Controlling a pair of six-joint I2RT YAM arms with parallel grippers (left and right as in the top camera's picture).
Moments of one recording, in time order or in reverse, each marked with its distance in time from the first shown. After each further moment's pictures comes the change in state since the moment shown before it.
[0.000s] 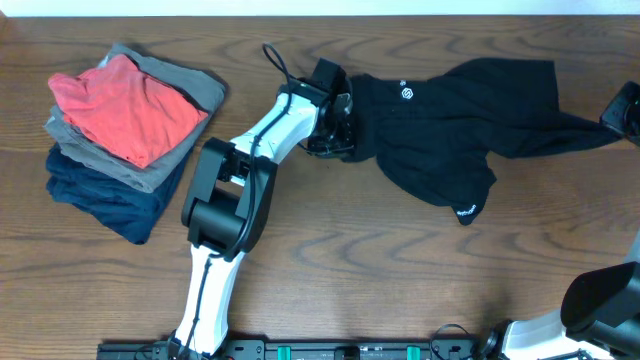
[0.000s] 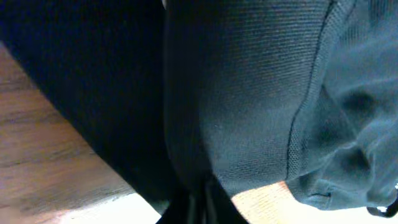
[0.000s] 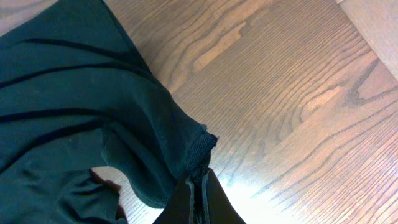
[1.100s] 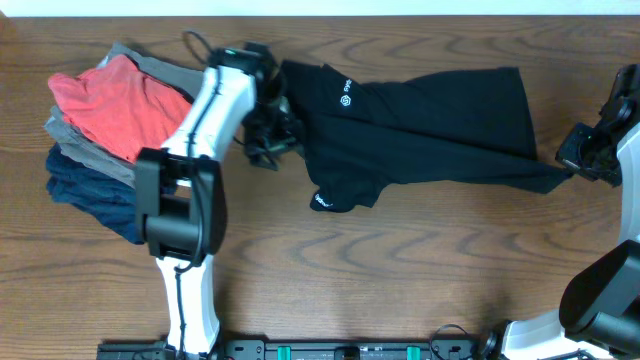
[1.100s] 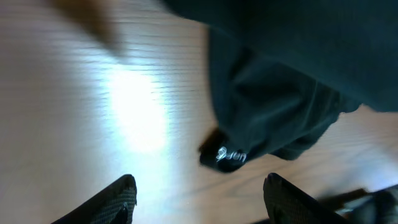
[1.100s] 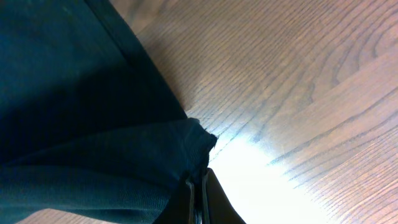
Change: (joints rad) left arm 0.211 -0.131 0.058 -0.534 -0.022 0.112; right arm 0.034 0.000 -0.296 0.049 -0.072 0.029
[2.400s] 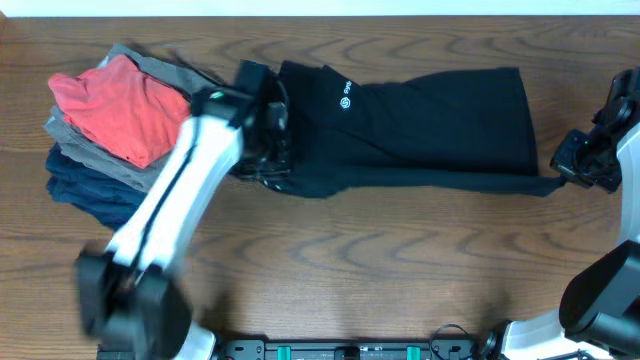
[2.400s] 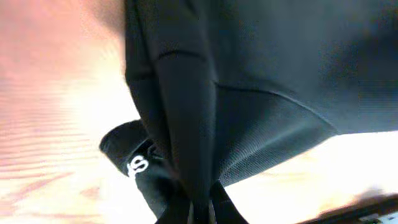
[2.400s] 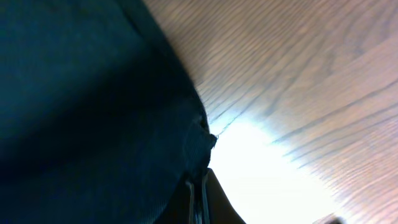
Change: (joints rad) left arm -0.064 -0.504 -0.331 0.132 -0.160 0.028; right arm -0.001 -0.005 -0.002 -0.085 -0.068 0.000
